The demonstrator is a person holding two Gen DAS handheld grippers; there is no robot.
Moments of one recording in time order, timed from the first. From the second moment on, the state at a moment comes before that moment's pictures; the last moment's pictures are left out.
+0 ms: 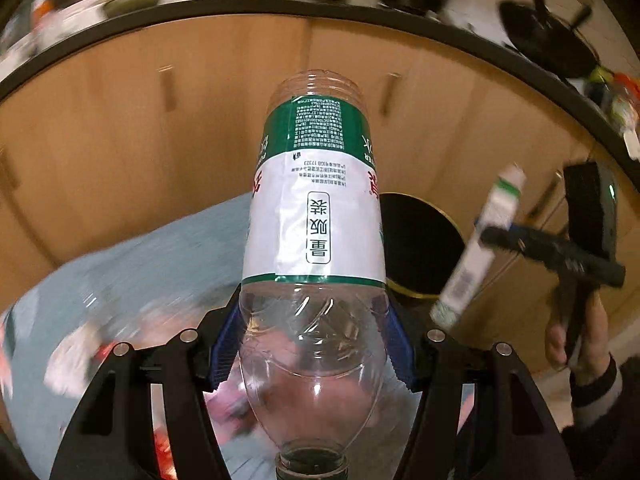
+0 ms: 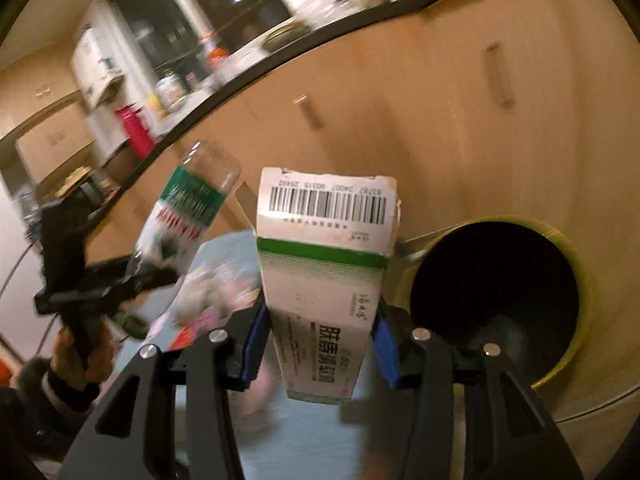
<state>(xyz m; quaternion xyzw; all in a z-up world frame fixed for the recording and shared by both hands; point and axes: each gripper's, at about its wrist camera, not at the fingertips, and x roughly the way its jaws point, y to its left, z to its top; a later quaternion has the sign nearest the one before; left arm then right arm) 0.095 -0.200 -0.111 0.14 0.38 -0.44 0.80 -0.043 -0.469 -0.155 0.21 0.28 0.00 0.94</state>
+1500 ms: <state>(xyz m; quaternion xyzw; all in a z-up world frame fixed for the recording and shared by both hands) 0.109 -0.493 -0.246 0.24 0.49 -0.48 0.68 -0.119 -0.541 -0.241 0.22 0.26 -0.19 0.92</state>
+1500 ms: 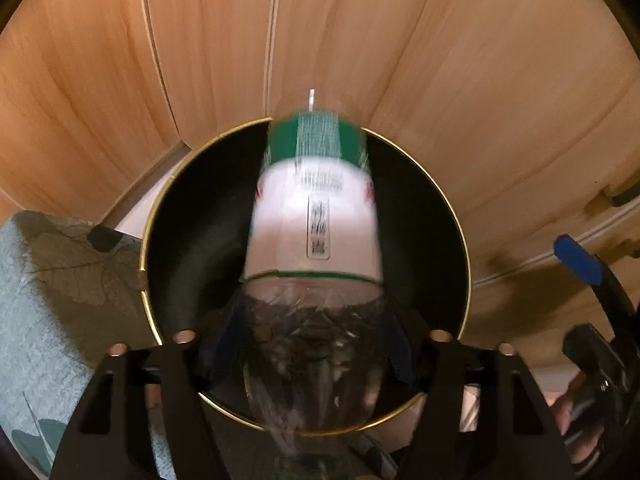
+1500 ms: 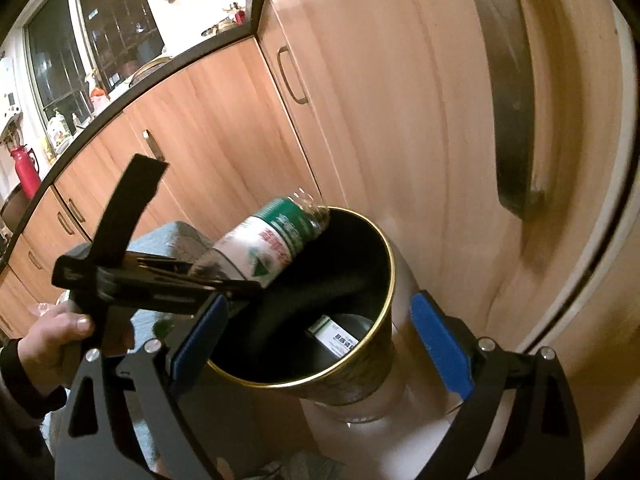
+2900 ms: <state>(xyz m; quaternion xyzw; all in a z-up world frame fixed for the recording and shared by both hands) 0.118 0.086 -0.184 0.02 0.41 -0.10 0.91 0.115 -0.190 -0.221 0.00 0.42 0.15 0.89</state>
